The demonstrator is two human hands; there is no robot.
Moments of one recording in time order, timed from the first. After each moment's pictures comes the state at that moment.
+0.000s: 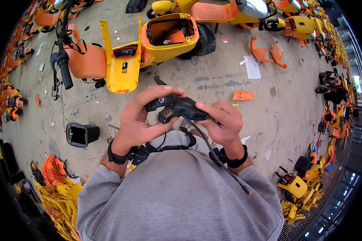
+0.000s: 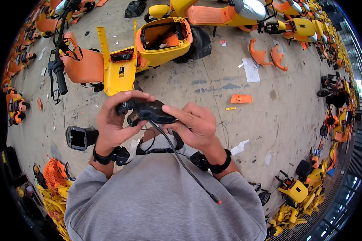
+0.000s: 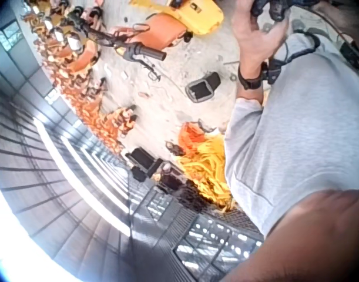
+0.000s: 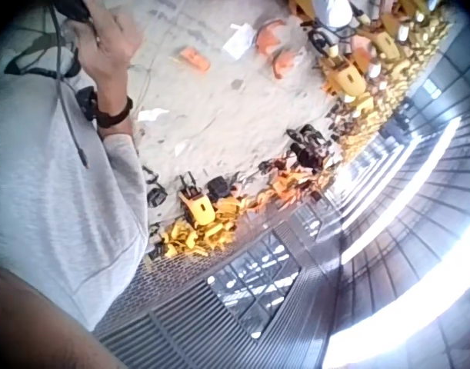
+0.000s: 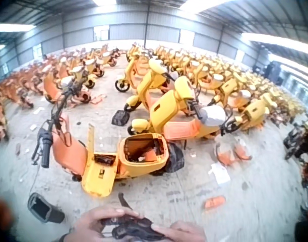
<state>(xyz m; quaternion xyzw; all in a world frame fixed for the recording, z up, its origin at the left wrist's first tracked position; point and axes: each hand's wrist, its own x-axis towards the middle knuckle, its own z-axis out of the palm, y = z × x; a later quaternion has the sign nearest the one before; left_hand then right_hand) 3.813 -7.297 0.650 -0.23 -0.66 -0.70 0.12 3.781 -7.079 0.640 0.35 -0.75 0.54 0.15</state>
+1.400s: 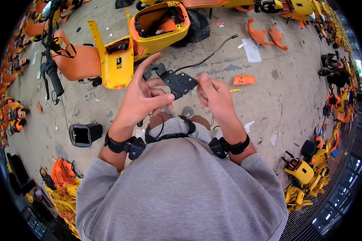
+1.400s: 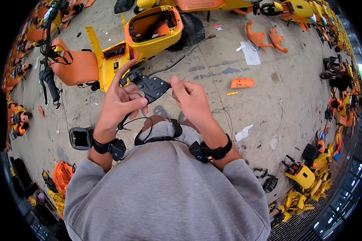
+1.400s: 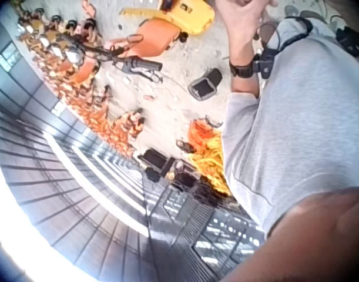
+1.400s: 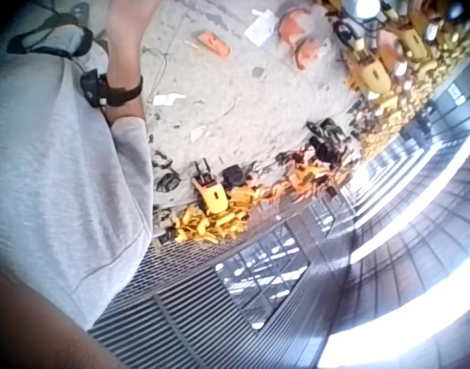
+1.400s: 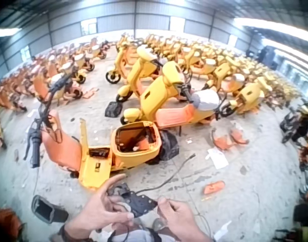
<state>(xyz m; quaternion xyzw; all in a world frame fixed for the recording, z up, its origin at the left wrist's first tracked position) 3.780 -7.276 0.638 0.05 -0.57 -0.80 -0.17 3.758 -7.061 0.608 -0.05 -0.60 0.76 -0.25</state>
